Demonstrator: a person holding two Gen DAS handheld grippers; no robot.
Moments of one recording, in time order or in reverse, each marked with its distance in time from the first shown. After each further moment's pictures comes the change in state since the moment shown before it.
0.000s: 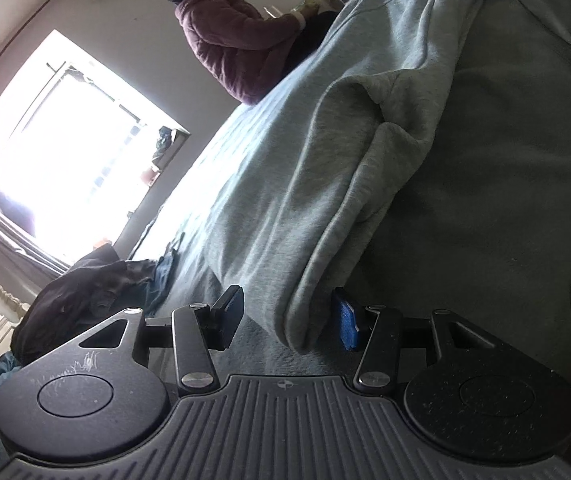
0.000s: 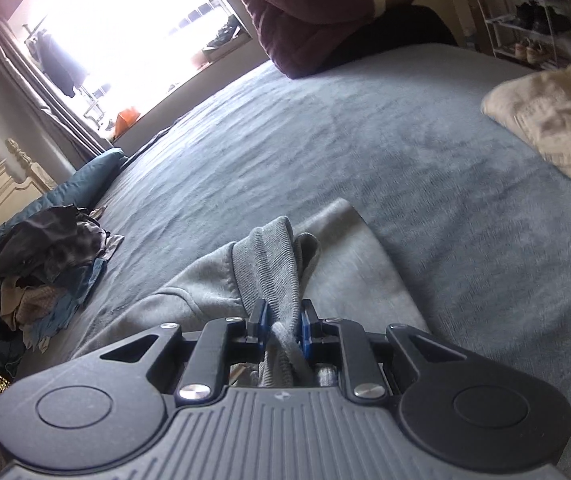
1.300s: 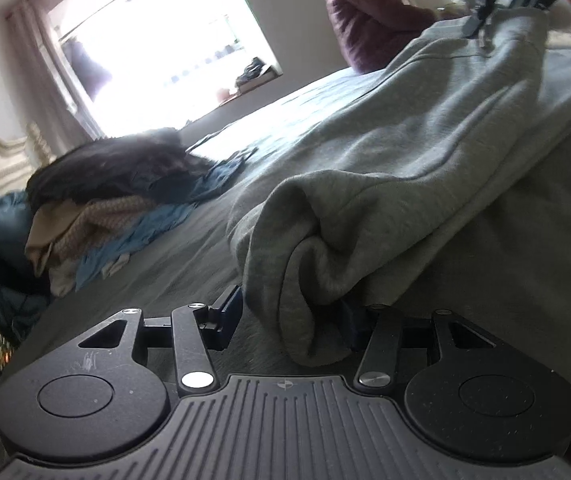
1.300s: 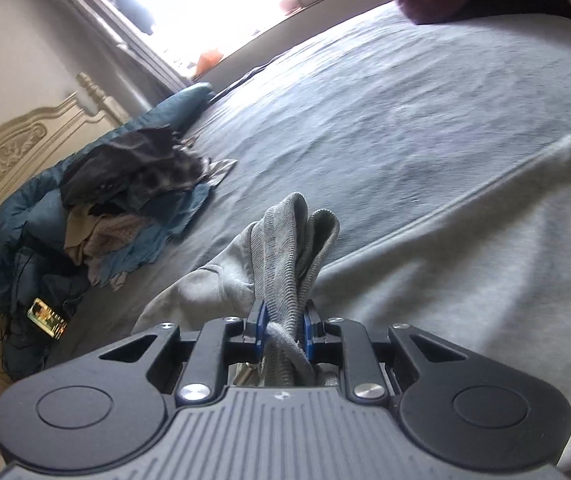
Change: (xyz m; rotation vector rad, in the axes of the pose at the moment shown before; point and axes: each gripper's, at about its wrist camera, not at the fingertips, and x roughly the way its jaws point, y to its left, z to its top) left arm 0.003 0.059 -0.059 -0.436 0.081 0.089; right arm 0.052 0.159 -0.057 -0.111 0.129 0.186
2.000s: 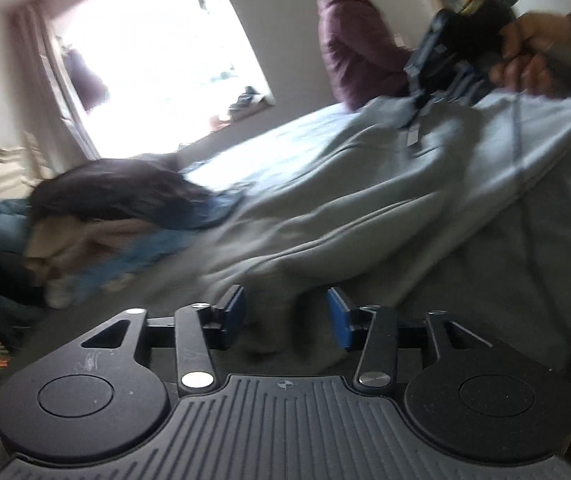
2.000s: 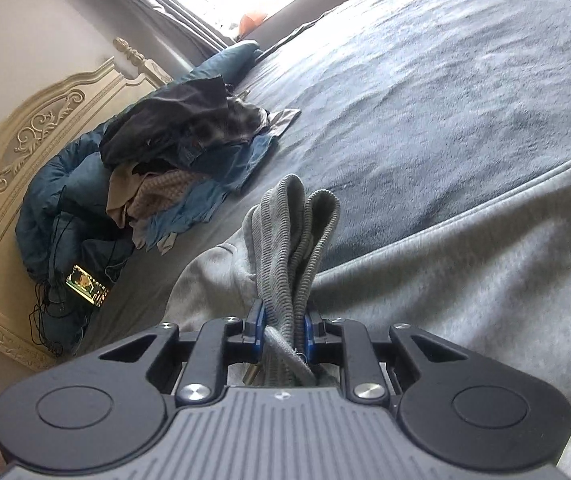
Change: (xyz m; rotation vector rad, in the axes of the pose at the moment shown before) left arm -0.040 0.026 0.000 -0.075 -0.064 -0.005; right arm 0.058 0.059 -0.017 -0.023 0.125 0.144
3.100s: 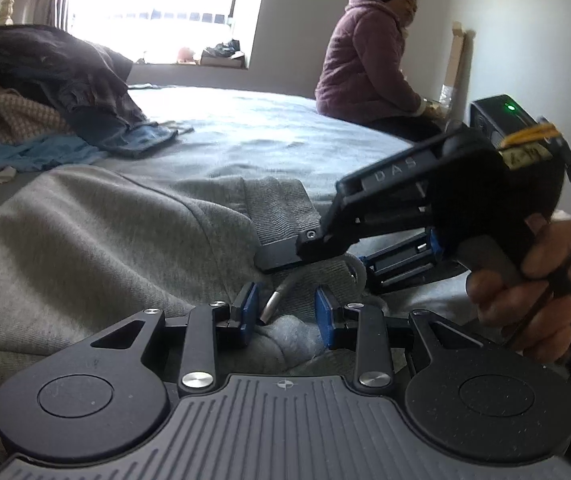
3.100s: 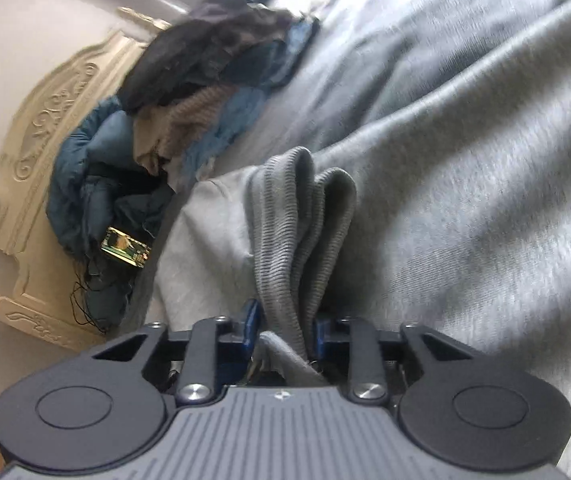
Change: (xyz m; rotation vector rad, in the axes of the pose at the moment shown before) left arm 0.080 0.020 0.018 -0.452 0.044 -0.374; right arm 0.105 0.037 -0.077 0.102 0.151 0.185
